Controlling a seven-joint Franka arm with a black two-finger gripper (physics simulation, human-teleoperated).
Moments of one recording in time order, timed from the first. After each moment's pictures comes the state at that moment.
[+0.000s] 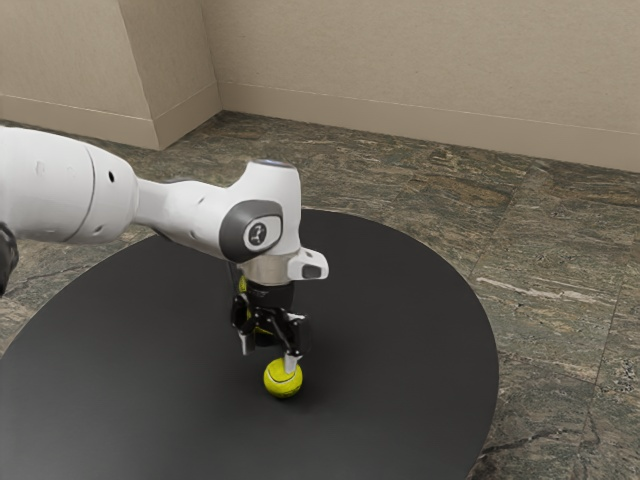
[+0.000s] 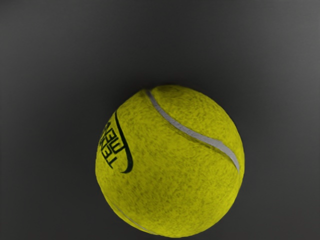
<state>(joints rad) -0.36 0.31 0.15 -1.96 -0.14 1.94 -0.02</state>
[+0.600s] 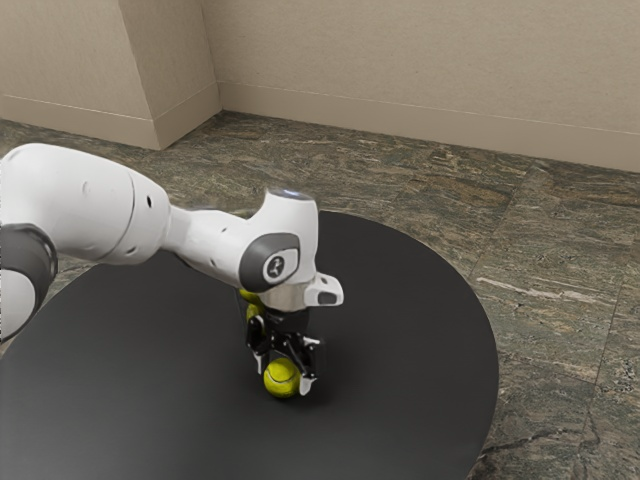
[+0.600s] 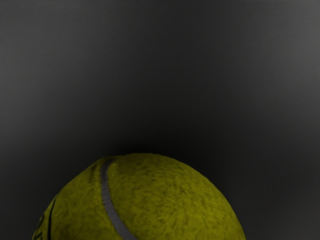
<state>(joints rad) -0.38 0.40 0.15 -1.96 -0.14 2.05 -0.04</state>
